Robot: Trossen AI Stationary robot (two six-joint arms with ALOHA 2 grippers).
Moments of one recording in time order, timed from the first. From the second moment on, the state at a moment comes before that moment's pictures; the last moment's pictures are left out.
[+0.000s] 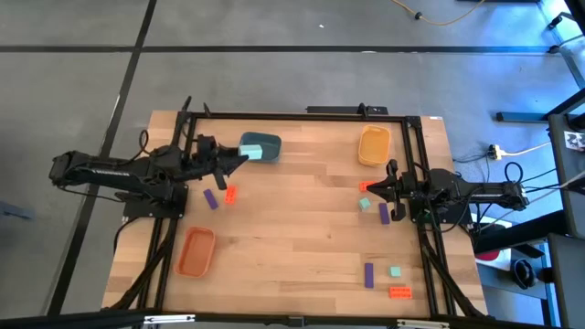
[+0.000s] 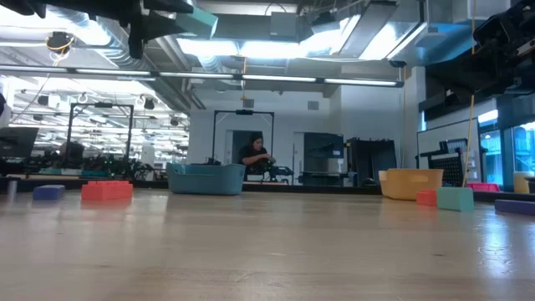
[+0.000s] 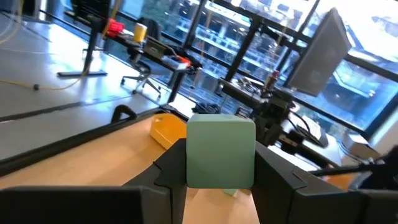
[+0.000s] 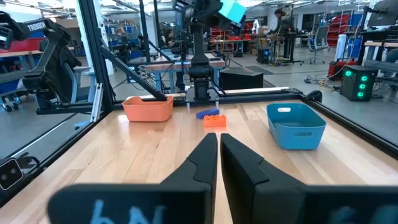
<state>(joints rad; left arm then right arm) 0.01 0.66 0.47 0.27 -0.35 -0.41 0.03 0.00 0.01 0.03 0.03 0.07</state>
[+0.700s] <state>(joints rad) 0.01 0.67 0.47 0.32 -0.28 -0.34 0.03 0.00 0.01 0.03 0.03 0.07</state>
